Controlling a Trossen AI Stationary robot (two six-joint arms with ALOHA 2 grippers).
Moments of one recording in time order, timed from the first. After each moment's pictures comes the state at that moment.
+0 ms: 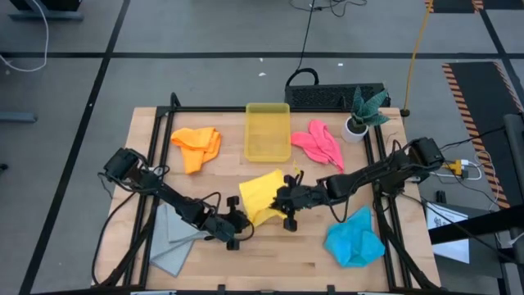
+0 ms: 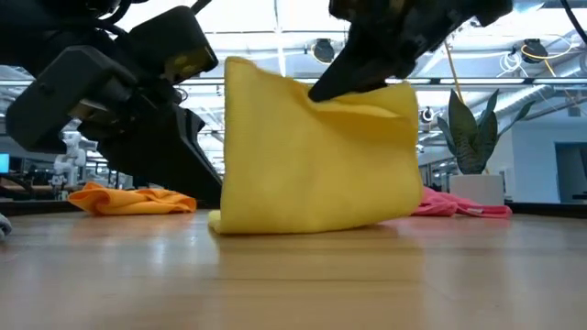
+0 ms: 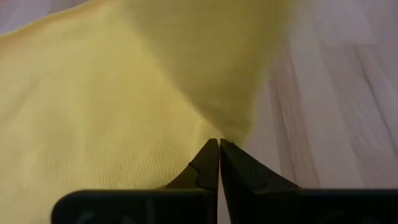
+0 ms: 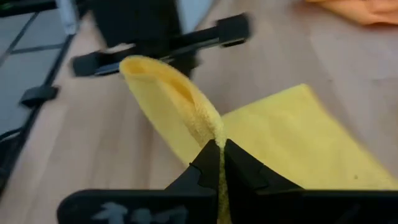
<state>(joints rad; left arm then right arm) -0.51 1.79 0.79 0.21 -0.41 -0.31 0.29 1.61 0.92 0.06 0.15 0.31</state>
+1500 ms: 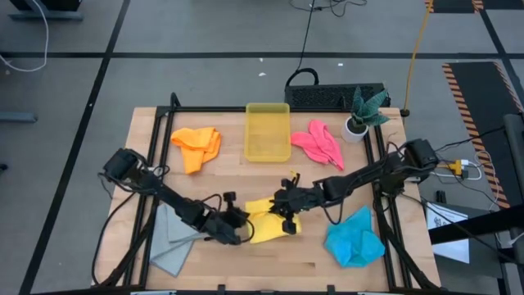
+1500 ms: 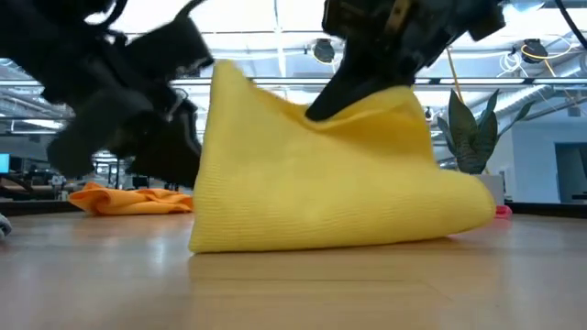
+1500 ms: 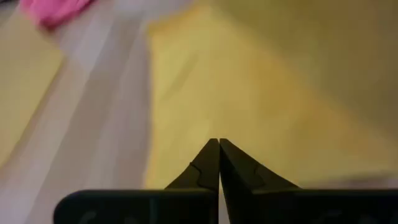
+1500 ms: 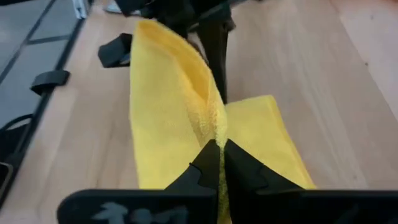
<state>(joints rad) -0.52 1.79 0.81 0.10 -0.62 -0.29 0.26 1.68 0.92 0.09 0.08 0.32</state>
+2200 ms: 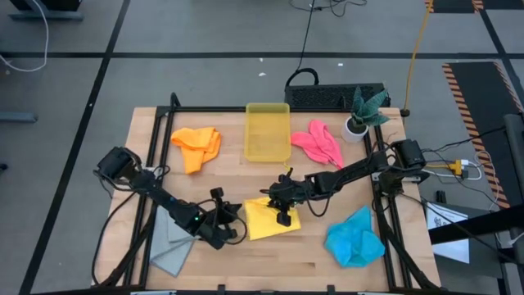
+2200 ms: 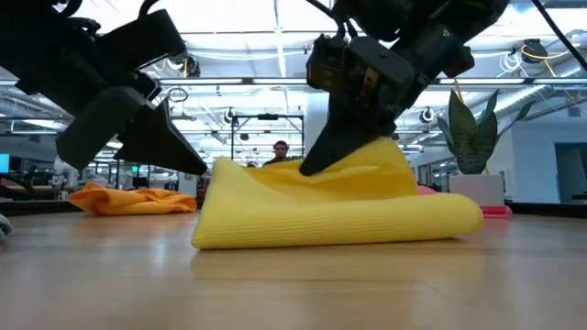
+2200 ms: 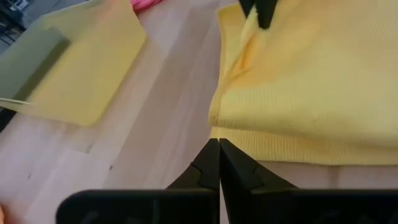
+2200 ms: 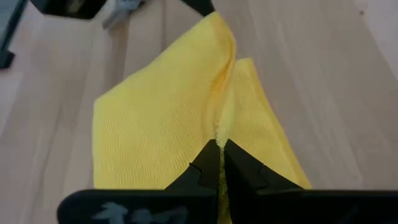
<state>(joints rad) -0.58 1.74 0.81 -0.11 -0.86 -0.49 0.17 1.78 0.92 0.11 -0.01 0.32</state>
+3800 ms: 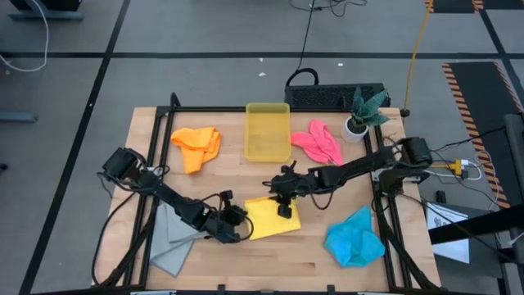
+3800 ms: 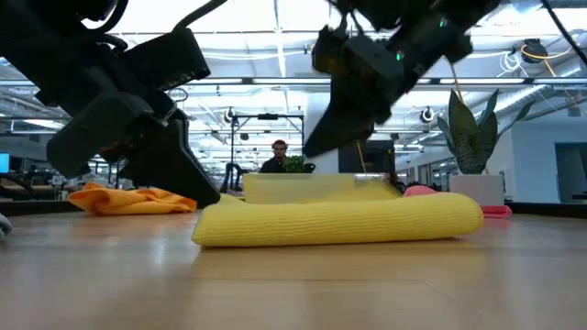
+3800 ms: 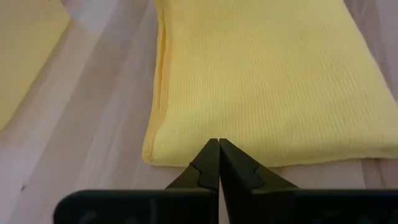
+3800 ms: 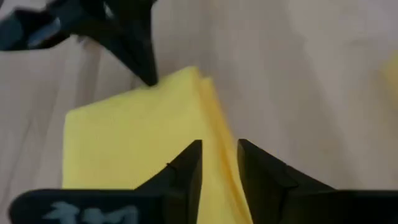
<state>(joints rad) -0.51 1.78 0.81 0.03 -0.60 -0.40 0.13 1.69 0.92 0.03 0.08 0.24</state>
